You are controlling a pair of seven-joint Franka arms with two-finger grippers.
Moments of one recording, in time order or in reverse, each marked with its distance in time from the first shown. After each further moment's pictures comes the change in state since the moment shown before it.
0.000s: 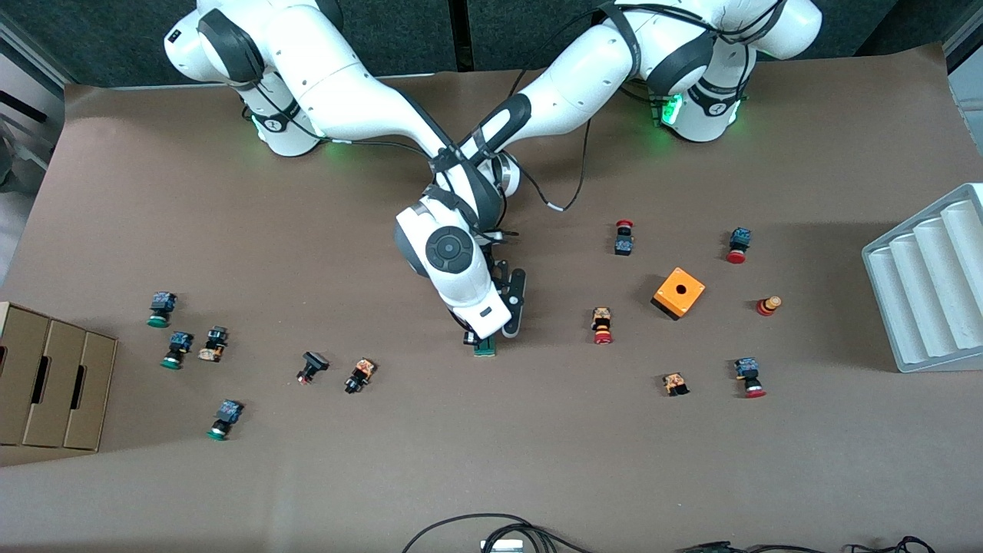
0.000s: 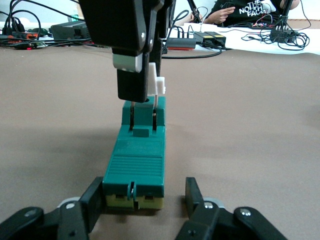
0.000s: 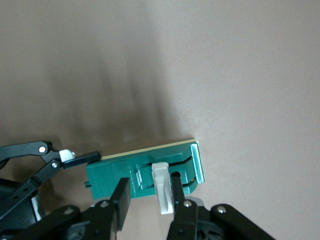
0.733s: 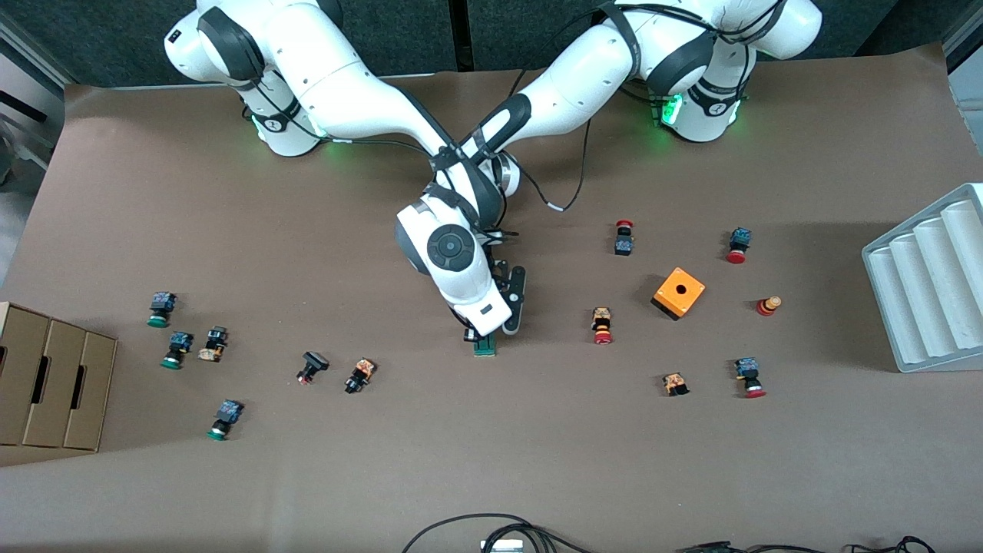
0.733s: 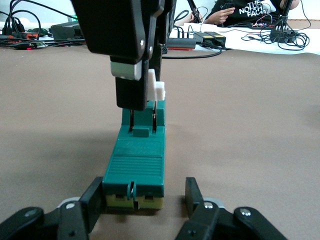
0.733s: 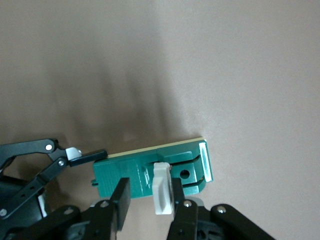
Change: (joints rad) left arm 0.000 0.000 0.000 0.000 0.000 0.000 0.000; right arm 0.006 -0.007 0.002 -0.018 0.000 0.000 0.001
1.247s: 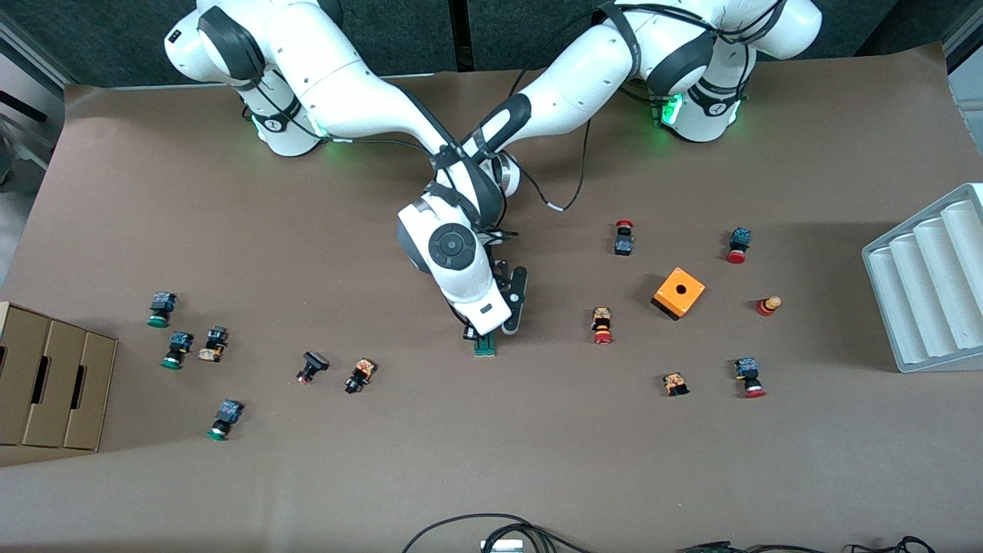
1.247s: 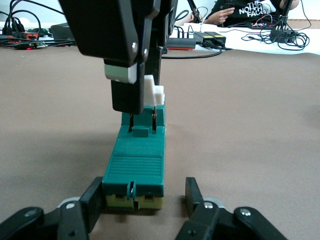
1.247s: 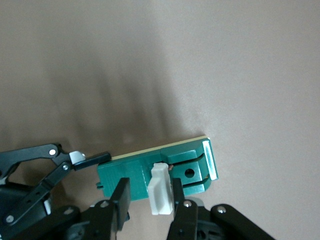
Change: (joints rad) left arm 0.000 0.000 0.000 0.000 0.000 0.000 0.000; right arm 0.003 -0.001 0.002 -0.004 0.000 -0.004 0.052
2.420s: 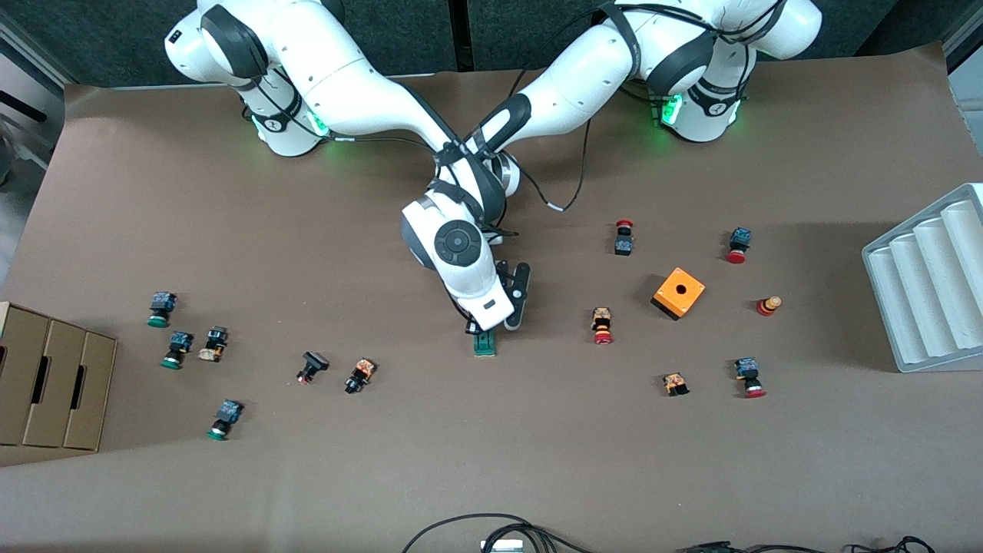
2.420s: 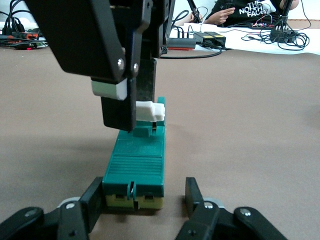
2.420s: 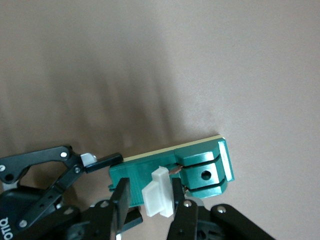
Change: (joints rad) left arm 0.000 0.000 0.000 0.000 0.000 0.000 0.000; right arm 0.015 -0.002 0.000 -0.014 0.000 -0.006 0.025
